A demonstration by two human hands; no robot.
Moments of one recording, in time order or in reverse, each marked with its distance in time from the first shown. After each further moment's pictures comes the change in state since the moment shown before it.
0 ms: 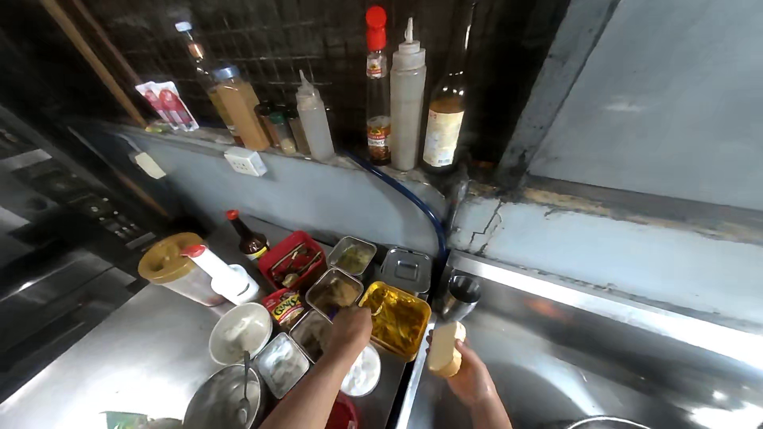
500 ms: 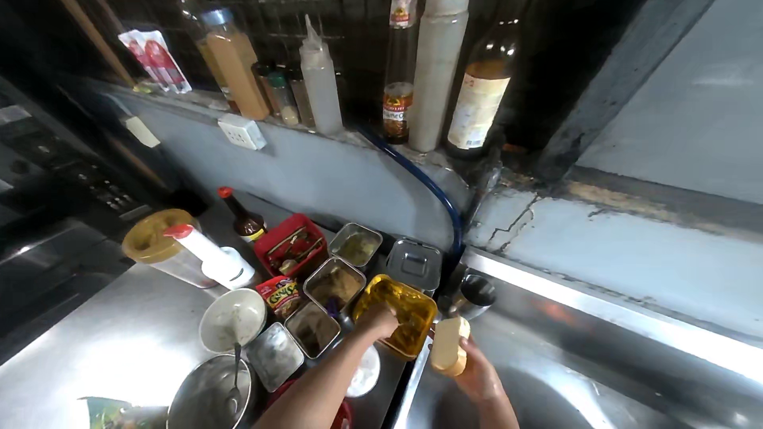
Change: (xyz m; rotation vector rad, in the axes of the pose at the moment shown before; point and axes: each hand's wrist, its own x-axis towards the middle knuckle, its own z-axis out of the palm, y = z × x) left_hand 0.058 0.026 0.030 -0.492 -0.329 0.081; right_hand 0.024 -0.007 -0.008 -0.069 -0.018 0.060
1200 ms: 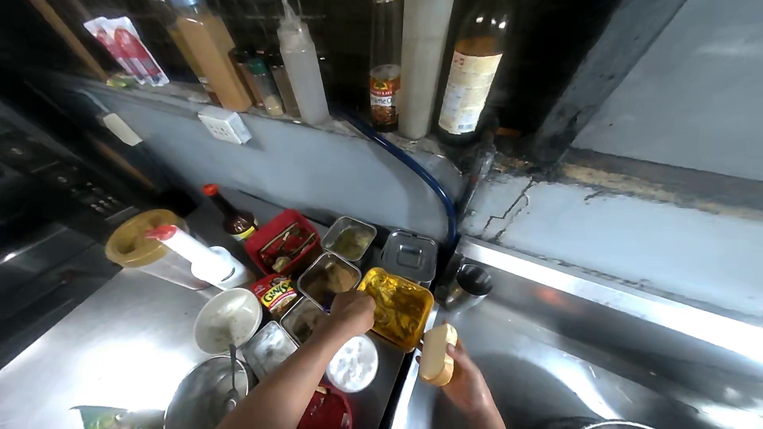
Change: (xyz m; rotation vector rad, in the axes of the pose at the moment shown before) left_hand -0.042 -0.008 -0.037 0.671 0.123 0.071; right_hand -0.027 0.029 0.011 0.014 0.018 0.022
